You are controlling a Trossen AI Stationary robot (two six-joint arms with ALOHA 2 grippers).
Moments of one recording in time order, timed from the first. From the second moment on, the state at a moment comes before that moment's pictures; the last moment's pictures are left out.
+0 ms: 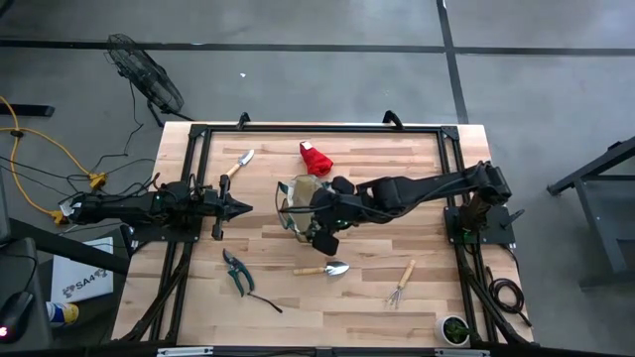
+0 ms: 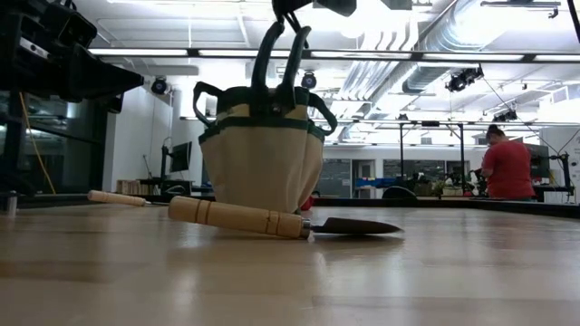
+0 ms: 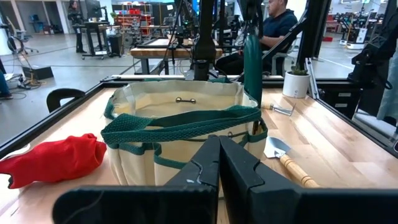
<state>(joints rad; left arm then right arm) 0.00 0.04 0.01 0.00 0.01 -0.01 0.21 1.82 1.81 -0.86 0.24 0.46</state>
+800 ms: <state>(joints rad) 0.00 0.04 0.01 0.00 0.01 -0.01 0.18 1.87 1.81 -0.86 0.15 0.47</state>
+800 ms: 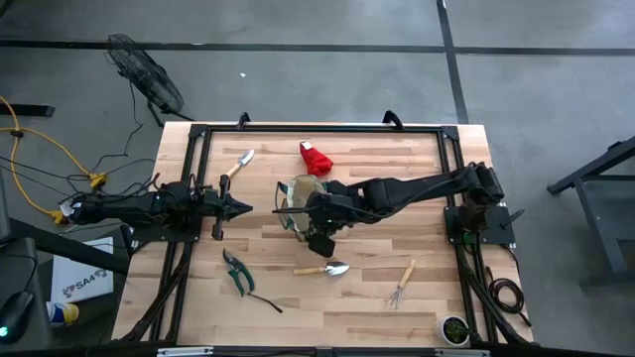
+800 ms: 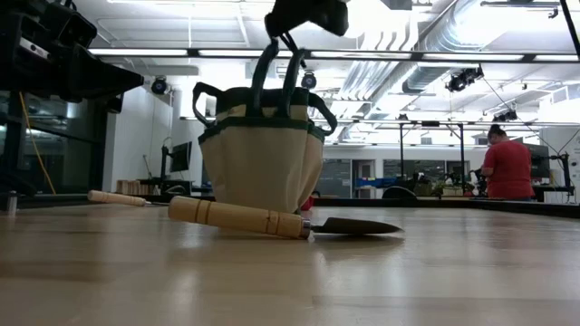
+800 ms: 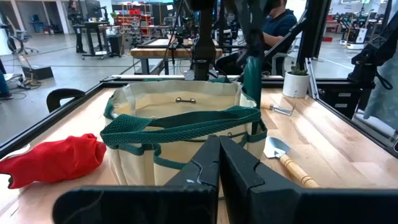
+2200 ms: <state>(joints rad) 0.00 0.04 0.01 0.00 0.01 -0.01 0.15 1.90 1.81 -0.88 0.09 0.56</state>
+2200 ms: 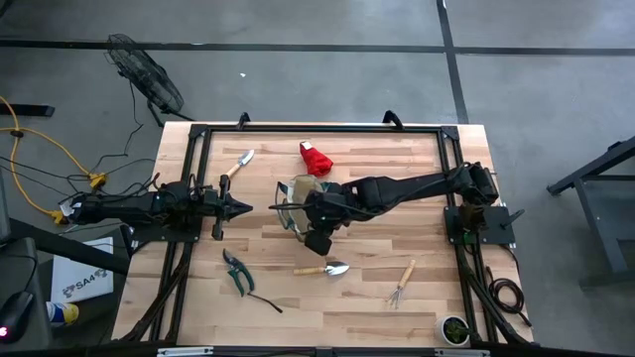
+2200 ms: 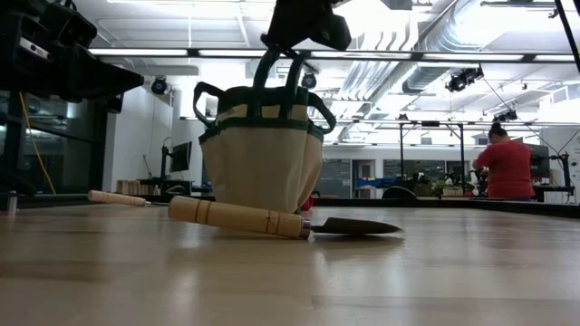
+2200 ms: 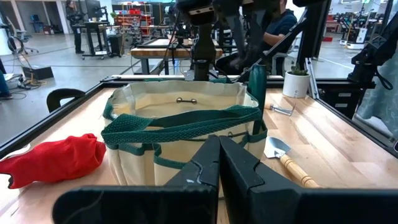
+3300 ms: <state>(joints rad) 0.00 0.04 0.01 0.00 0.01 -0.01 0.14 1.83 1.81 -0.96 0.02 0.49</state>
